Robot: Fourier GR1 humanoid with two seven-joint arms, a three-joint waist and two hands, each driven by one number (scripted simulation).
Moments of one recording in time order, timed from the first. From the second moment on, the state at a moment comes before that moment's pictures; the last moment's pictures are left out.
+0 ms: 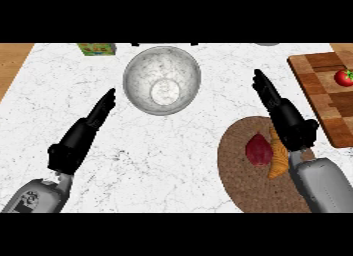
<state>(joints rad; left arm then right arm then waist) -0.20 0.40 -0.35 -1.56 0.15 0.13 0.04 -0.32 -0.30 0.21 -1.40 -0.12 -0.06 -0.05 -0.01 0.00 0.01</state>
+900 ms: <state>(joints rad) -0.16 0.32 -0.34 -1.57 0.21 0.05 0.02 -0.04 -0.37 0.07 -1.43 0.32 -0.60 0.15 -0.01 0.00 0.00</state>
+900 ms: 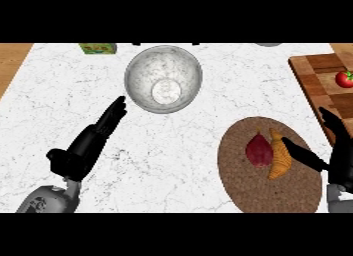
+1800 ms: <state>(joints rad) -0.19 0.29 -0.33 -1.56 0.20 0.03 0.04 -0.33 -0.57 0.23 -1.50 0.22 0.23 1.03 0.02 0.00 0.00</state>
